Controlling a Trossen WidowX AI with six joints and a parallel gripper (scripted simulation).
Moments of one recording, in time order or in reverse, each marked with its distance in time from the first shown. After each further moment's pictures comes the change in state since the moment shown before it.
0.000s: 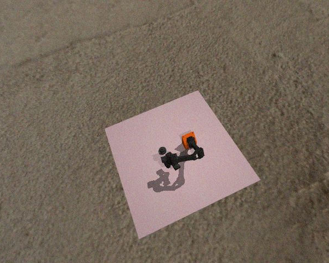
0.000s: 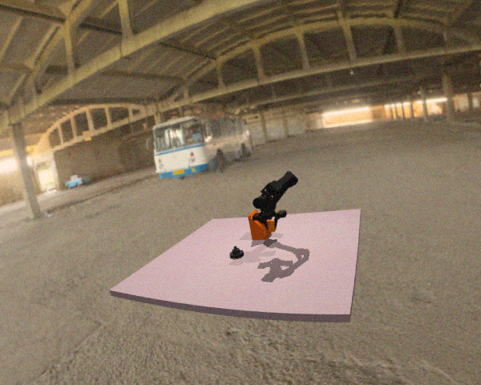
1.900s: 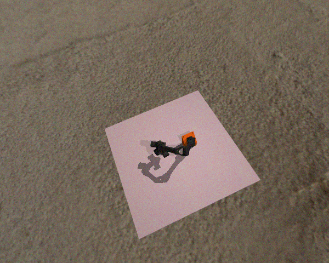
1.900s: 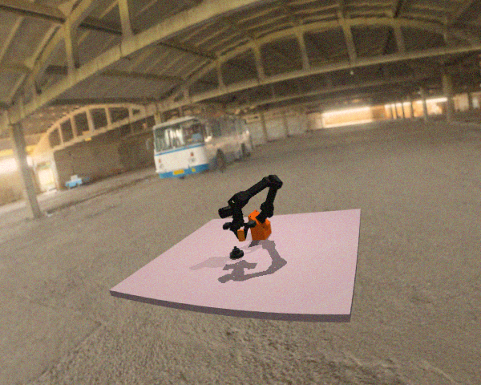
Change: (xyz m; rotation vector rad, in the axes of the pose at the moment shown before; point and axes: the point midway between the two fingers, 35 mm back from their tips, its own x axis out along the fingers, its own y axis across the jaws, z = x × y) arm 0.033 -0.179 0.017 0.014 -0.004 -0.014
